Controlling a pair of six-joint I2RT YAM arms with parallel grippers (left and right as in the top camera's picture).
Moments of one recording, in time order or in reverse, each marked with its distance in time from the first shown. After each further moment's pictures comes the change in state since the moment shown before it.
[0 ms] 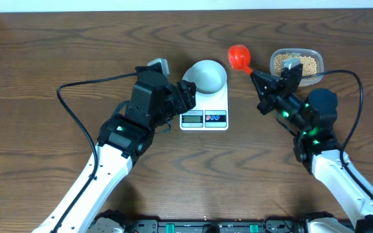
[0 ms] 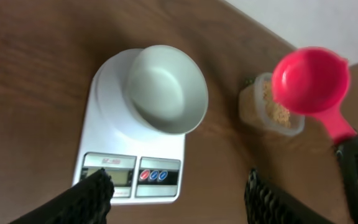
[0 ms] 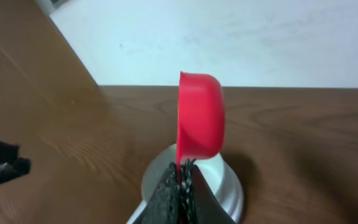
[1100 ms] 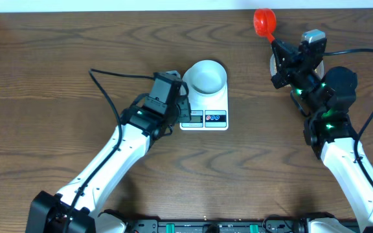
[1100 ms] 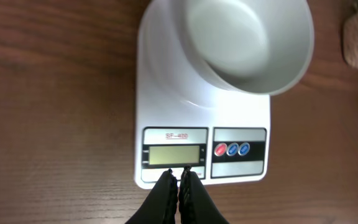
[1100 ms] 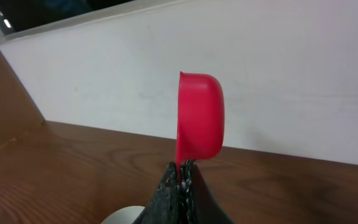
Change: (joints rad) left arm -0.022 0.203 0.003 -0.090 -0.063 0.212; right arm -0.048 0.000 0.209 -0.102 0.149 -0.099
